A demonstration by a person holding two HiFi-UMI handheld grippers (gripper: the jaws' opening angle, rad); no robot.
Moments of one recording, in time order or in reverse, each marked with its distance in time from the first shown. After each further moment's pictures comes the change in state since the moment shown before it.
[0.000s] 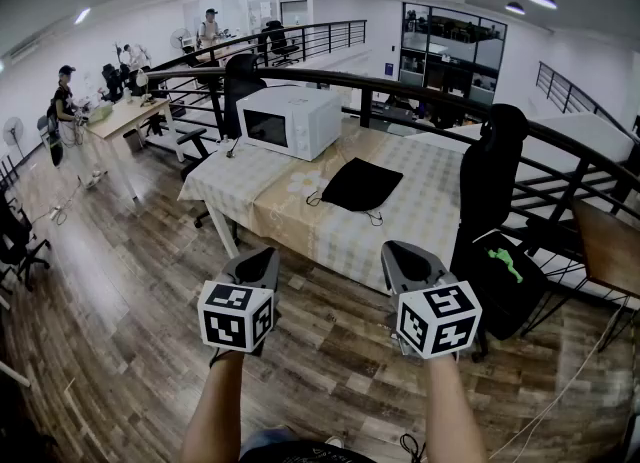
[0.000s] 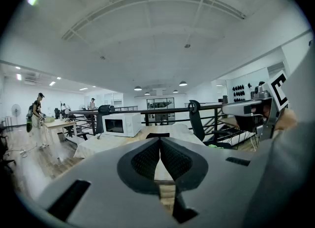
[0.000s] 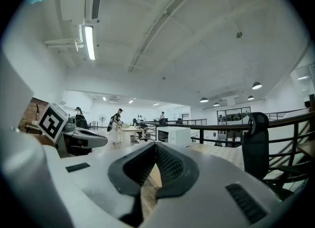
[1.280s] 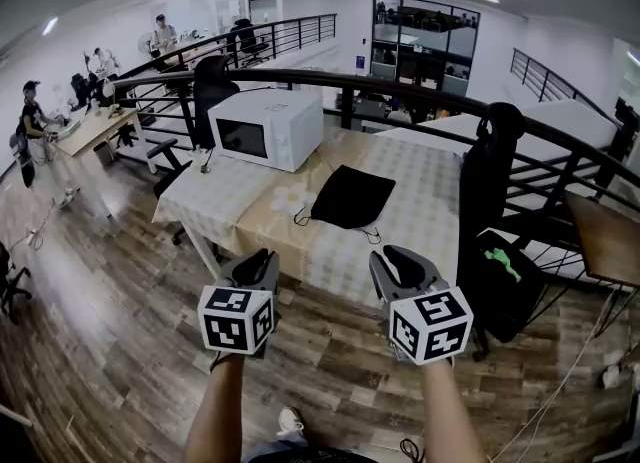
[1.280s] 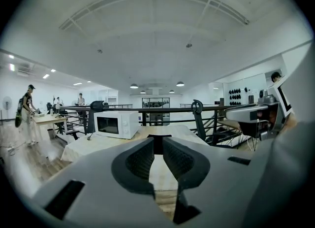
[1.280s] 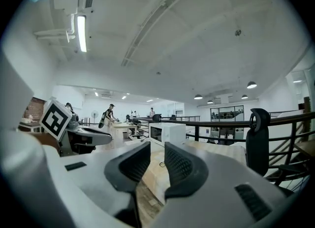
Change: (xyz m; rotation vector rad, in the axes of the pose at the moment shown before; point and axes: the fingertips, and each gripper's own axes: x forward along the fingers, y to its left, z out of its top) left arm 0.109 0.057 0.005 -0.029 0.006 -0.083; right arm 0.098 -0.025 -0.014 0.005 0.051 -0.083
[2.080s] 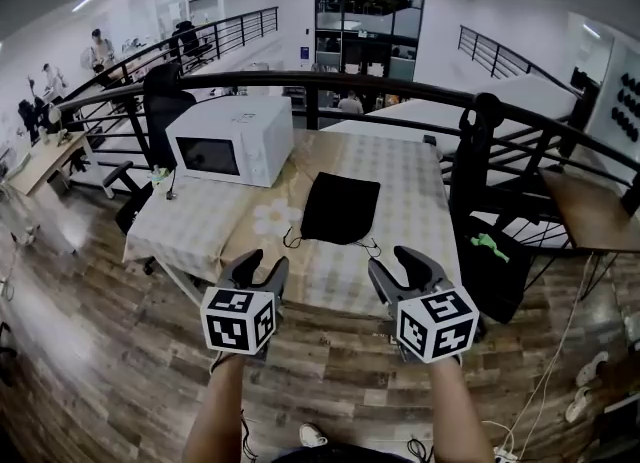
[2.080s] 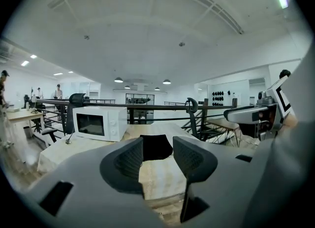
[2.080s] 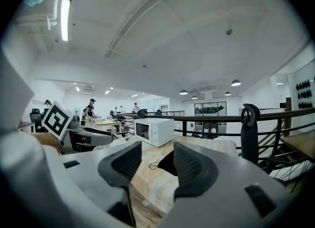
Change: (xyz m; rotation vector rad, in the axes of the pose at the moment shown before) left arm 0.101 0.069 0.012 0.009 0.042 -0.227; right arm 0.085 -0.013 0.001 0.057 0.070 -0.193
